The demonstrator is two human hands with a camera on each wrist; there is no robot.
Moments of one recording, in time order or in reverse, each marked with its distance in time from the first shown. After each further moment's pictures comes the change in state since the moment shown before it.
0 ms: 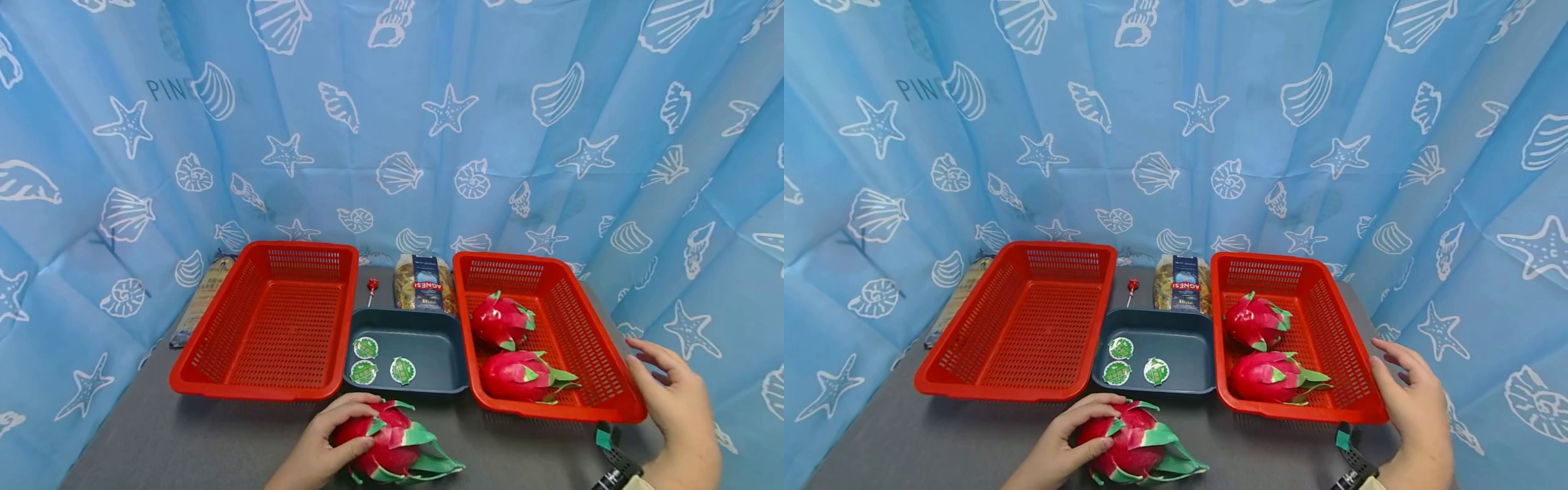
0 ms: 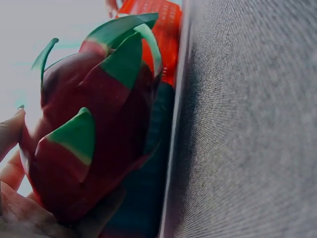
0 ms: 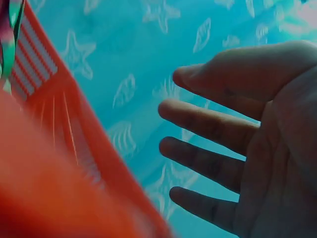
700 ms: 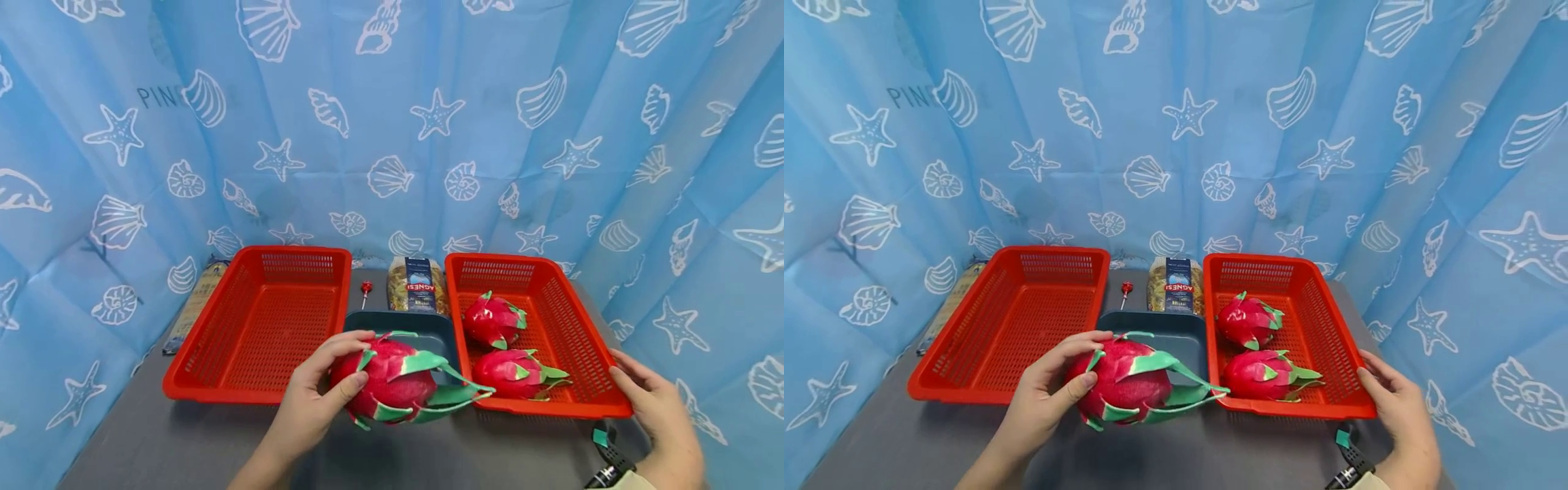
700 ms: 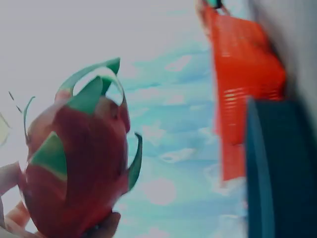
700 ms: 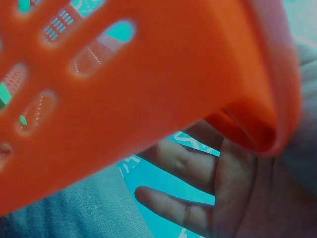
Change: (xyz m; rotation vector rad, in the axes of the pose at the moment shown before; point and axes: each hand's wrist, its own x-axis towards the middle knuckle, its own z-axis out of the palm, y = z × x) left_hand 0.026 0.106 -0.008 -0.089 0.204 0.321; right_hand 0.008 0.044 0.007 0.207 -0.237 0.228
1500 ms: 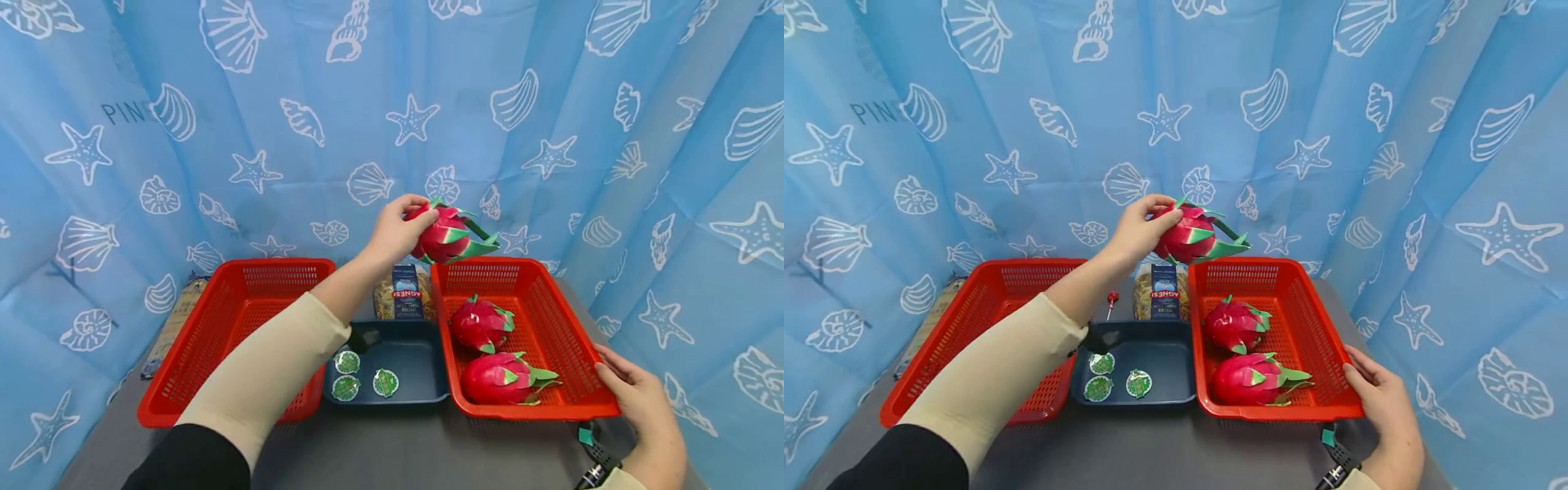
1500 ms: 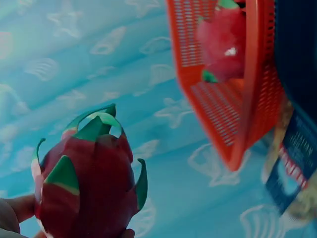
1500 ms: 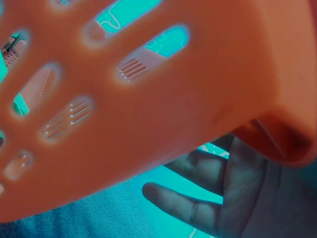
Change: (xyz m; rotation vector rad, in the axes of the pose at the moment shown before) left_hand 0.246 0.016 0.076 0.187 0.014 -0.192; right_hand 0.000 -0.002 0.001 0.055 0.005 0.041
